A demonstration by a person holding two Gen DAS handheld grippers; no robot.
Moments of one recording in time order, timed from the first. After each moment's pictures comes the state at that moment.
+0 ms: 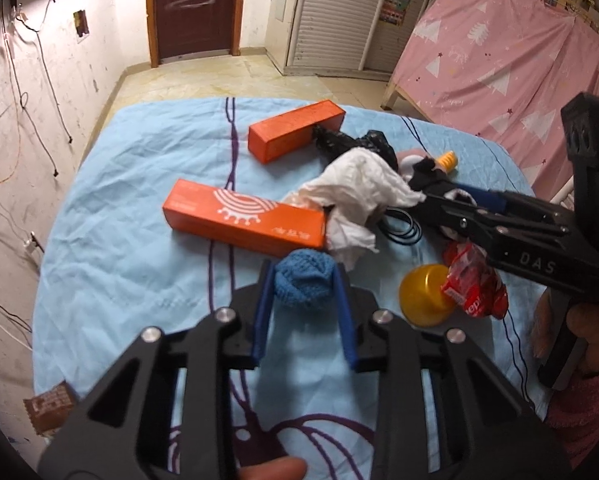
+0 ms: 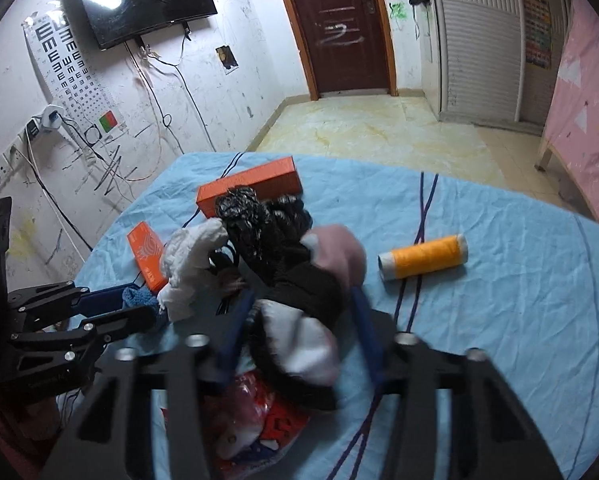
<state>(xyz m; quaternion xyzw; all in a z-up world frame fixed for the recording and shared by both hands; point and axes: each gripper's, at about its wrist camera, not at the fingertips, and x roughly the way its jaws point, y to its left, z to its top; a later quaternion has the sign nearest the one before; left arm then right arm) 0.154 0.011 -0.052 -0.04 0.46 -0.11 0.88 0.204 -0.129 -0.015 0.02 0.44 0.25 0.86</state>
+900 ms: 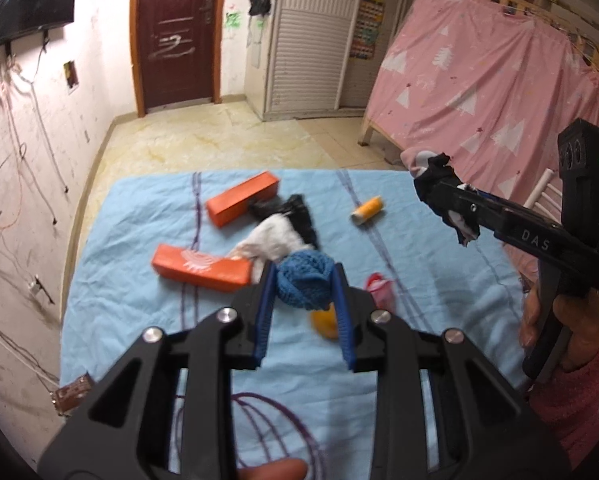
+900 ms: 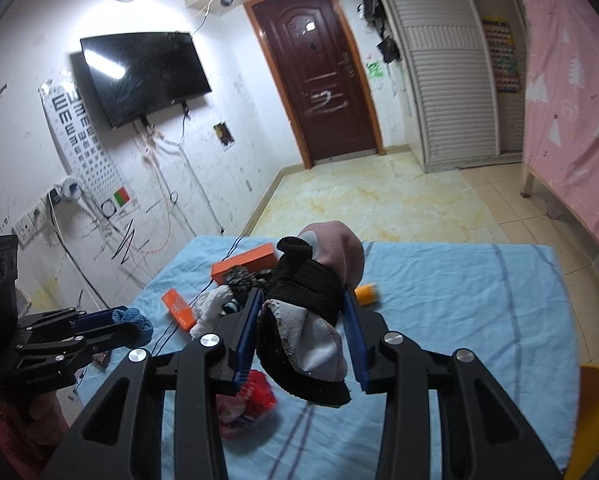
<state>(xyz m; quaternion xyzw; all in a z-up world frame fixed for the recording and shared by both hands) 0.110 -0.033 0.022 -0.01 0.38 -0.14 0.91 0.152 -0.217 0.056 0.09 0.32 0.23 0.91</state>
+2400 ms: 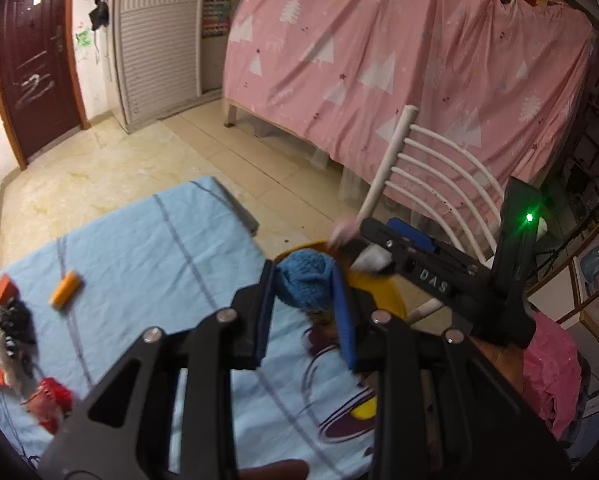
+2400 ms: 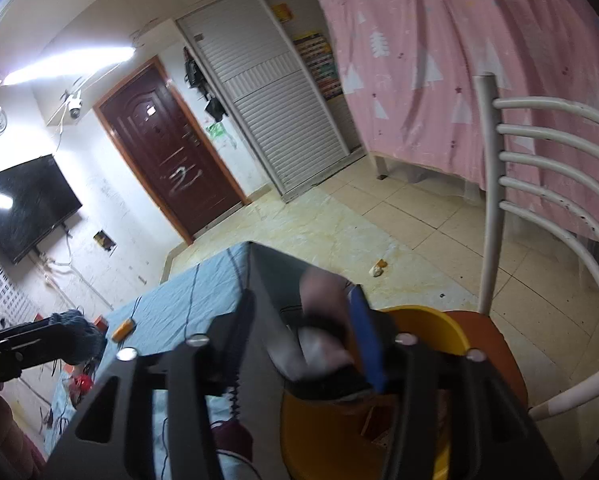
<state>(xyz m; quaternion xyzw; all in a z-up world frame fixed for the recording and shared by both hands) 0.118 -0.343 0.032 0.07 0.40 -0.34 0.85 0.063 -0.512 0.001 0.24 0.28 -0.01 0.93</state>
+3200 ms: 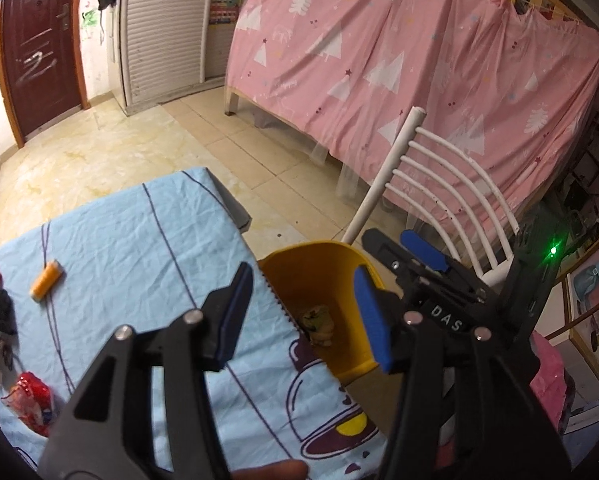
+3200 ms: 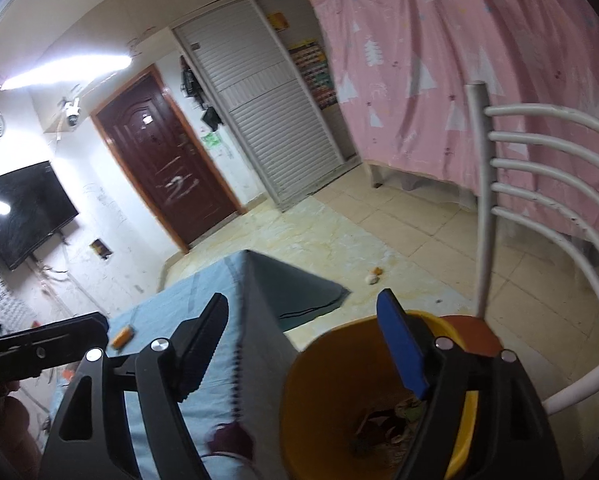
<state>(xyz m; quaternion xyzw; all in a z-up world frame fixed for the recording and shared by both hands) 0.132 -0.344 0.027 0.03 0.42 -0.33 0.84 0.063 -0.505 0.007 0.24 0.26 -0.01 0.93</state>
